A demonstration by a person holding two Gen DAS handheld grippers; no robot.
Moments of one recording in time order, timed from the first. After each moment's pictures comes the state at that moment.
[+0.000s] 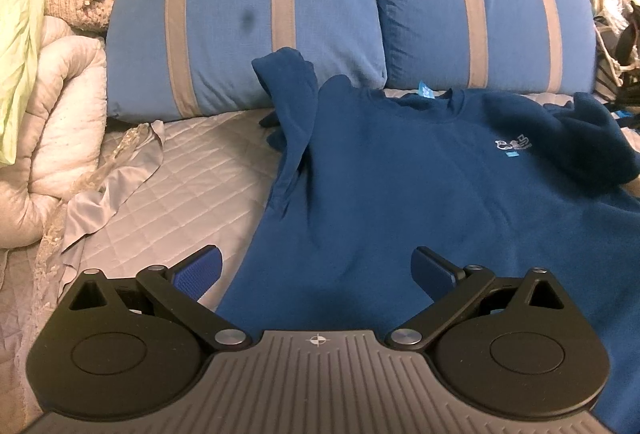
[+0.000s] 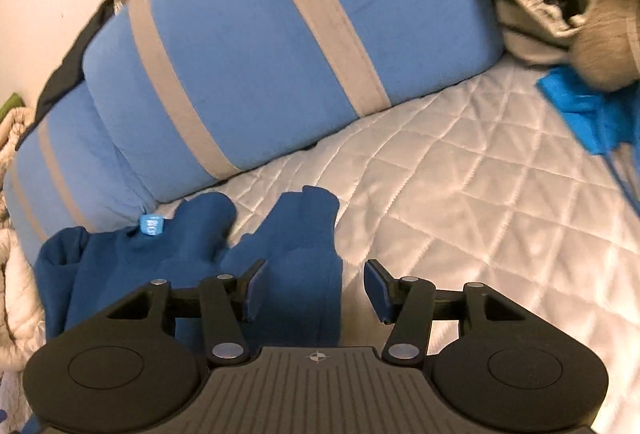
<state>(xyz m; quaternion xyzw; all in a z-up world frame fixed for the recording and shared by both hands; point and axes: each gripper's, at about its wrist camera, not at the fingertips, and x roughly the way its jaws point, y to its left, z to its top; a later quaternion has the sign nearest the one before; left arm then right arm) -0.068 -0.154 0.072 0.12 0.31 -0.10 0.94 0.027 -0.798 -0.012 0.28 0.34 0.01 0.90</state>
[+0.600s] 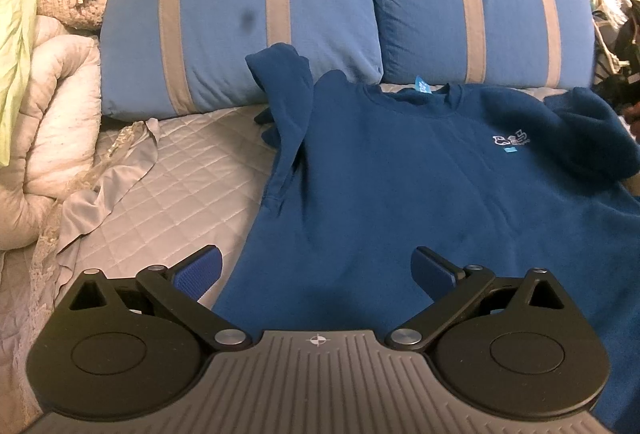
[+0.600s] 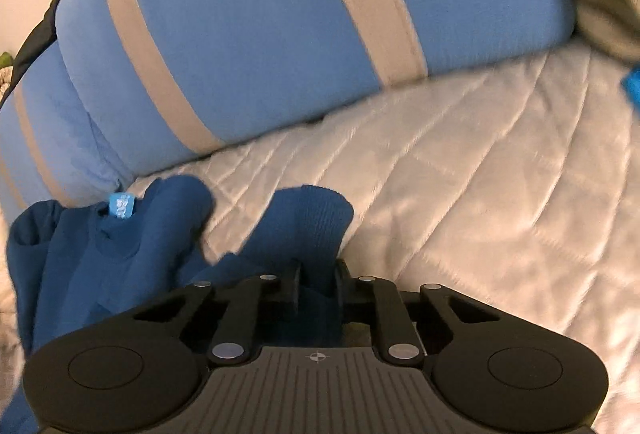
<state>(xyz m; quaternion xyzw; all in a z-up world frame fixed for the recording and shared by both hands) -0.064 -0.159 0.070 0.12 0.32 -0.11 0.93 0.093 -0.793 -0.033 0.23 0.38 0.03 0.90</state>
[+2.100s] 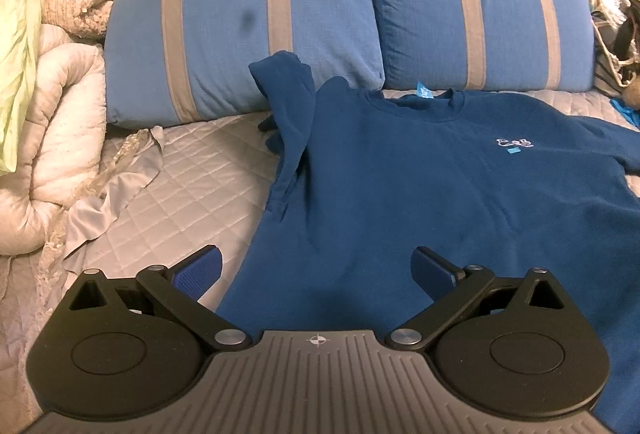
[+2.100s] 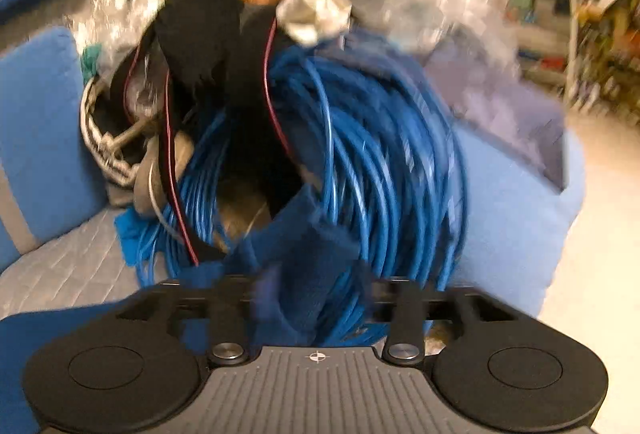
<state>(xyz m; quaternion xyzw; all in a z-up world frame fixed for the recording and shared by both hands) -0.068 -0.159 0.069 0.13 0.31 -0.10 0.94 -0.192 -0.934 0.026 0.15 0.21 -0.44 0.86</state>
